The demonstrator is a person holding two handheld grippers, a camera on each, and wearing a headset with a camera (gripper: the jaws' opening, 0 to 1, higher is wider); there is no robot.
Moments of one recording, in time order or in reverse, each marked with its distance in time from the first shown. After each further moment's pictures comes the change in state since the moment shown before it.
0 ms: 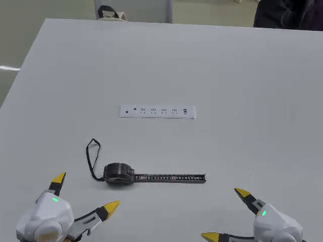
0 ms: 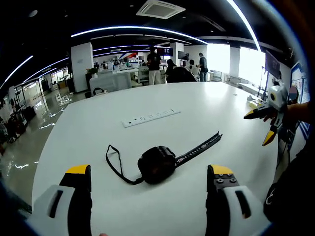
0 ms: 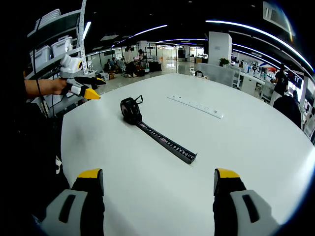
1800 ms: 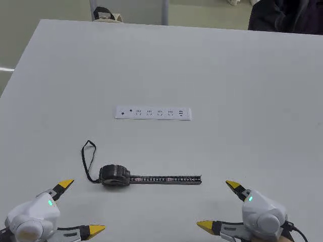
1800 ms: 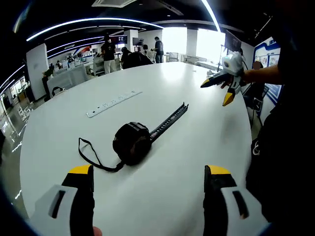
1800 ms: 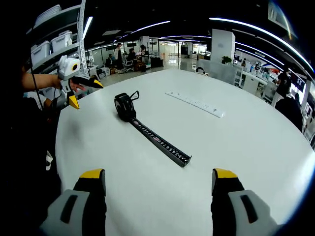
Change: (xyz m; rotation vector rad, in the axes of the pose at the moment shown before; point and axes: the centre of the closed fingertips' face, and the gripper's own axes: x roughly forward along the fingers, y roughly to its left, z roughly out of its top) left arm -0.010 -0.016 -0.044 0.195 0.102 -0.369; right arm 0.016 -0.017 0.000 -0.020 0.030 -0.003
